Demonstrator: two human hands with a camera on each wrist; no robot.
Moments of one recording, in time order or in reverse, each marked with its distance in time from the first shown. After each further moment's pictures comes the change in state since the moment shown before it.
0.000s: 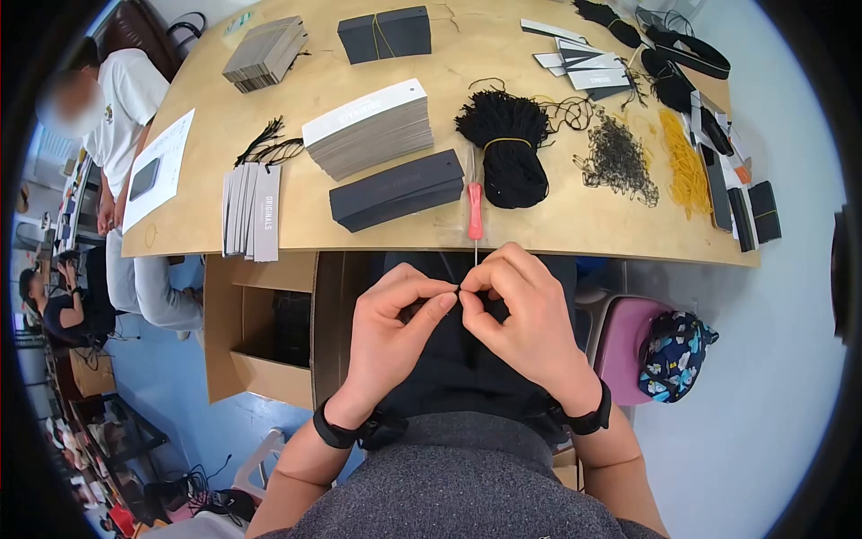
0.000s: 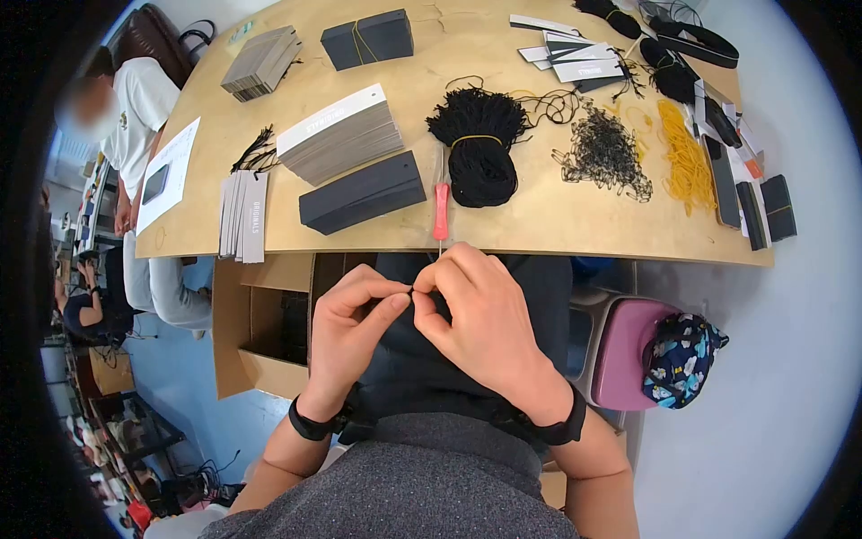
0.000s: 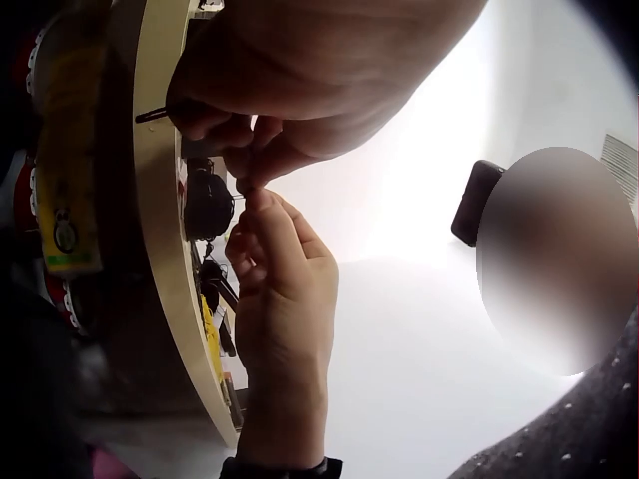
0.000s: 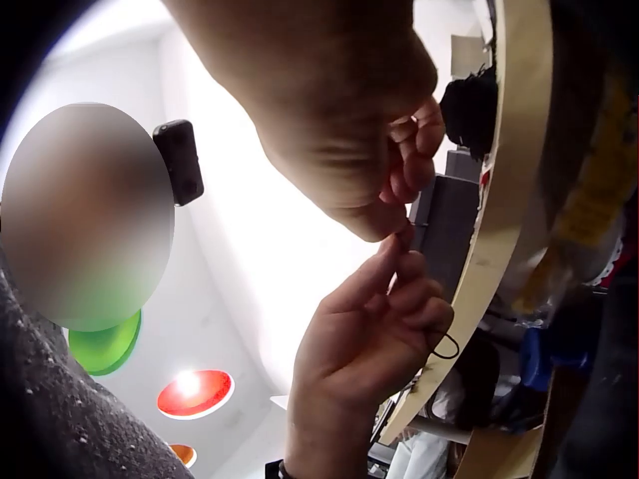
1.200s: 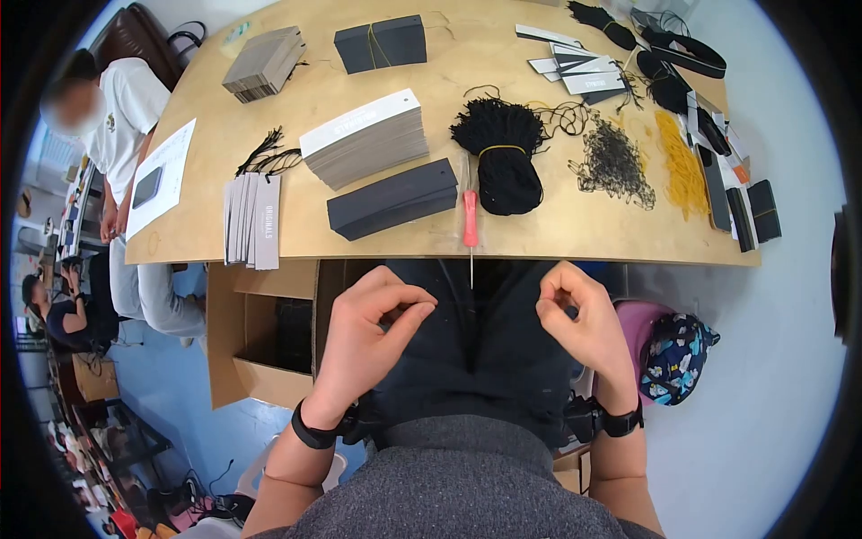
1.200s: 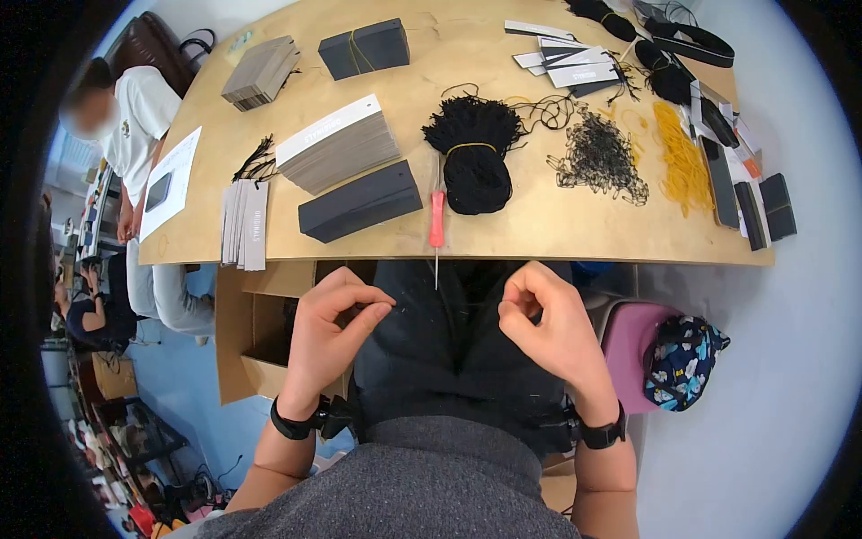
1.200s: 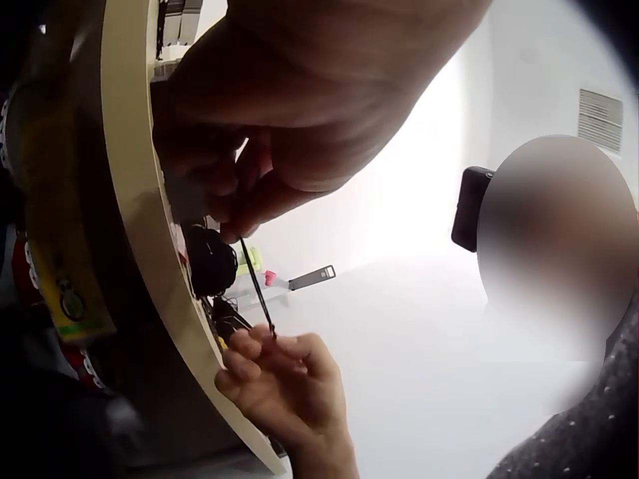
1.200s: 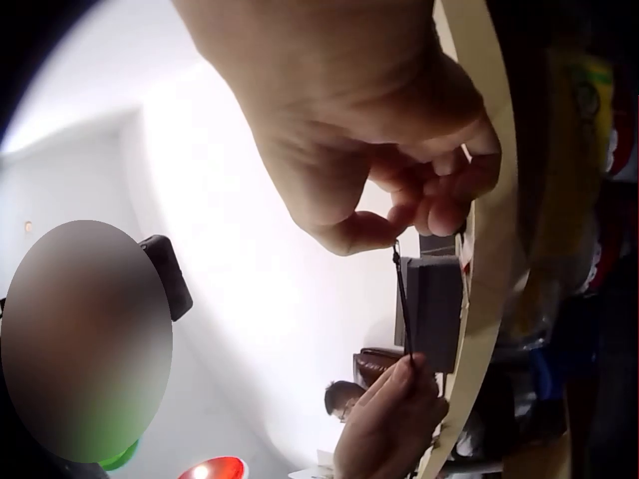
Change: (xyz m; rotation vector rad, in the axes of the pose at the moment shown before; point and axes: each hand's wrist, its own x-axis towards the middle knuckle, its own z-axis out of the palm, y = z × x) left_hand 0.006 0.024 -0.020 0.372 -0.099 0.070; right_hand -0.030 0.041 -0.059 0.299 -0.187 0.493
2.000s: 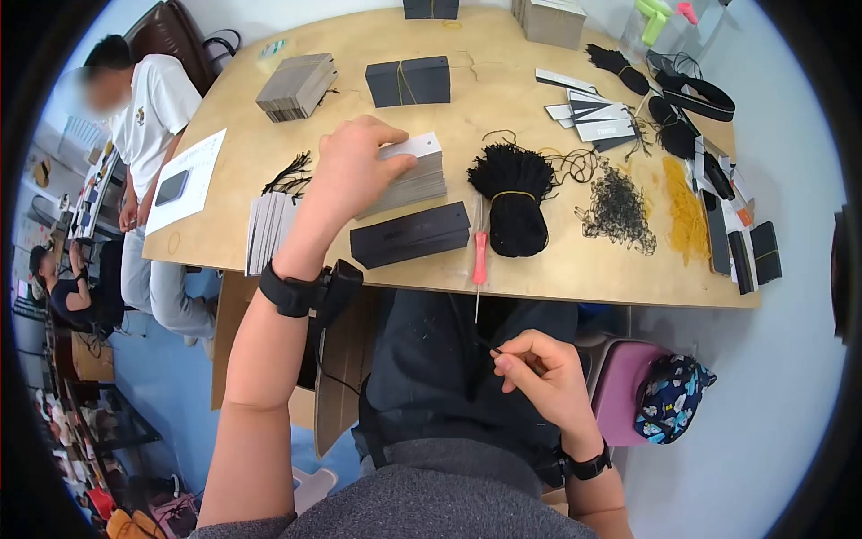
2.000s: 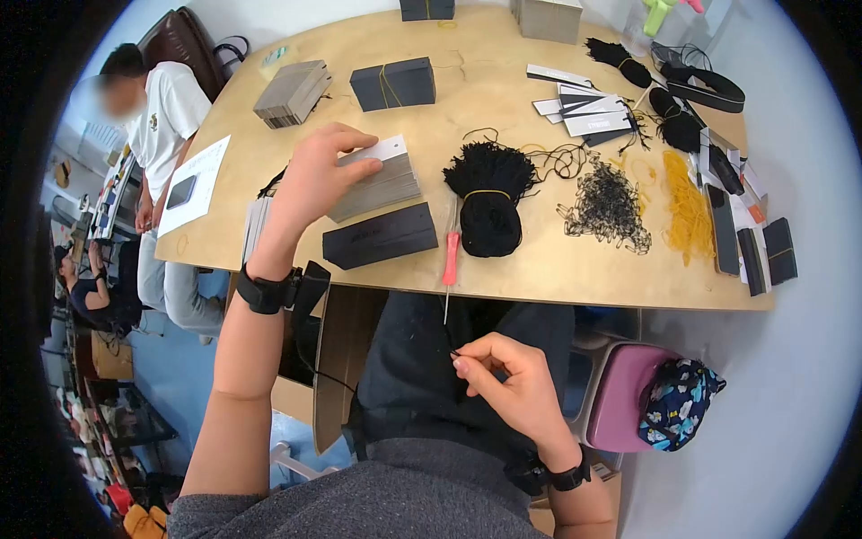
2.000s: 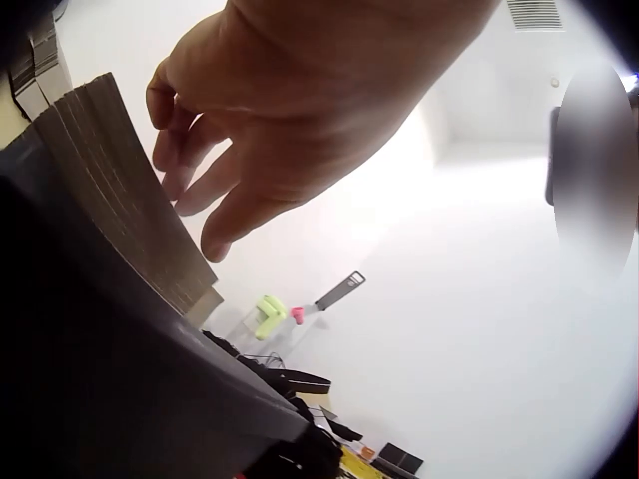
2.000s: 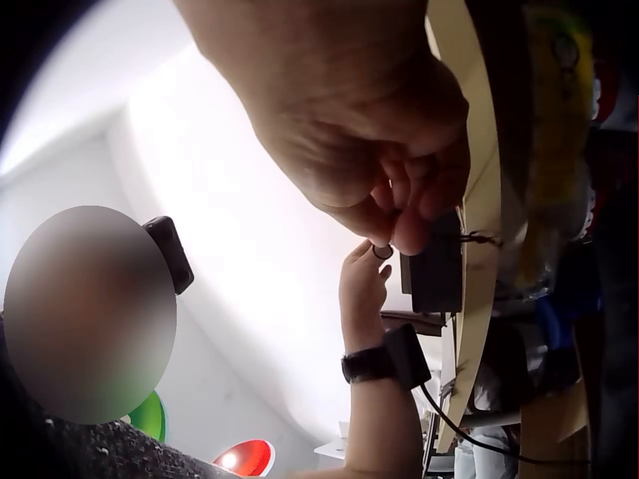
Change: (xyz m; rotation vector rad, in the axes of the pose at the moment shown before) left_hand 0.163 -0.002 -0.067 0.692 0.218 0.260; right_hand -0.014 -0.012 0.036 0.383 -0.065 0.007
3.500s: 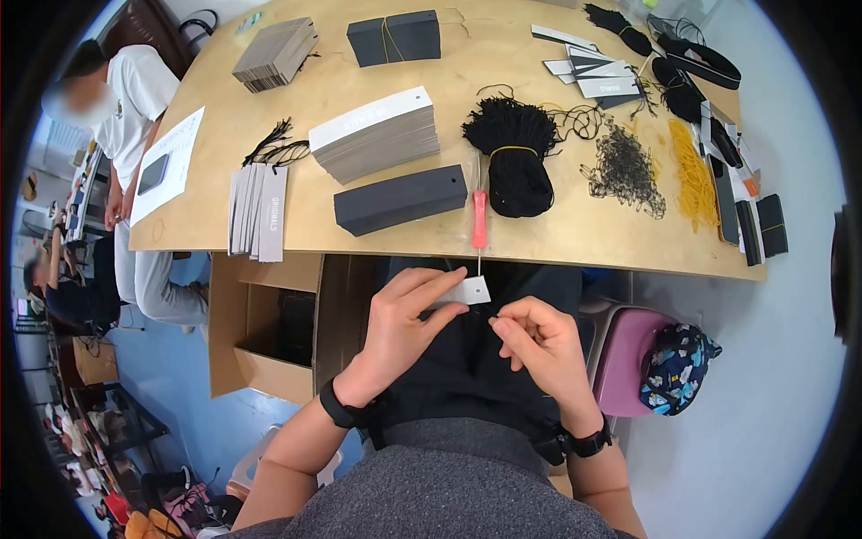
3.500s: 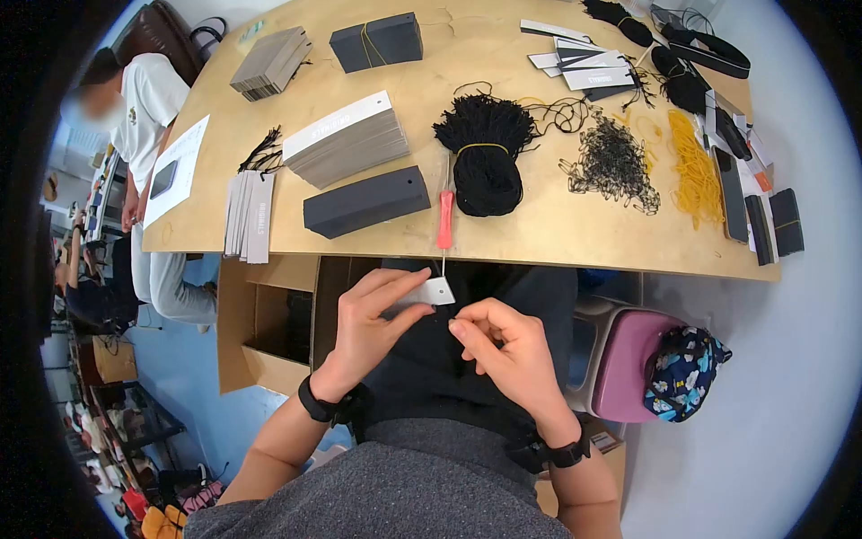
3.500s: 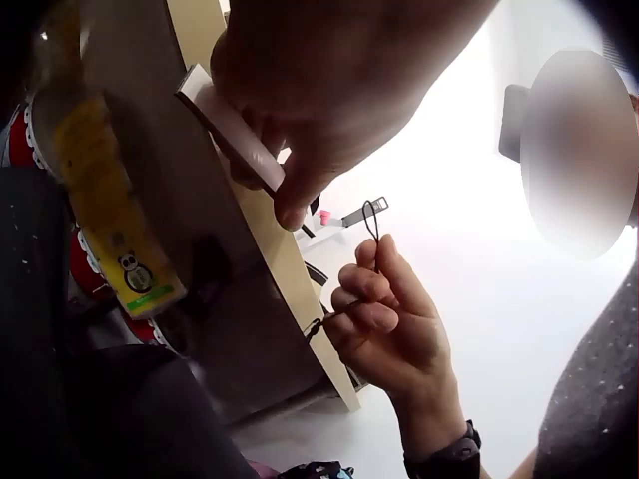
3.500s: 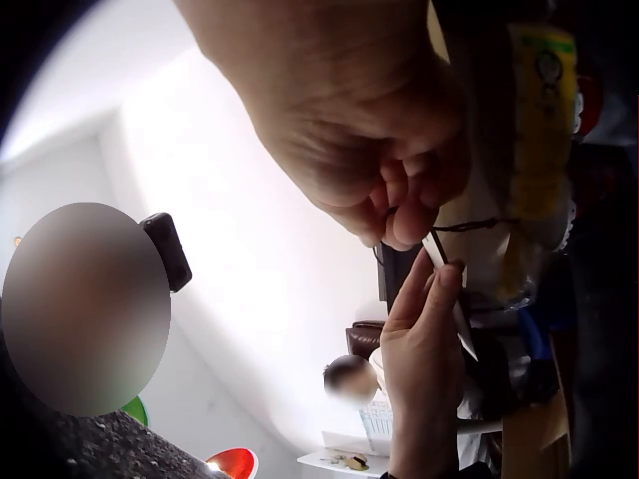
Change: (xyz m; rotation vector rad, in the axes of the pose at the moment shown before) left_hand -0.174 0.061 0.068 -0.532 -0.019 -0.002; right_hand 0.003 0.018 0.010 -0.015 0.071 0.083
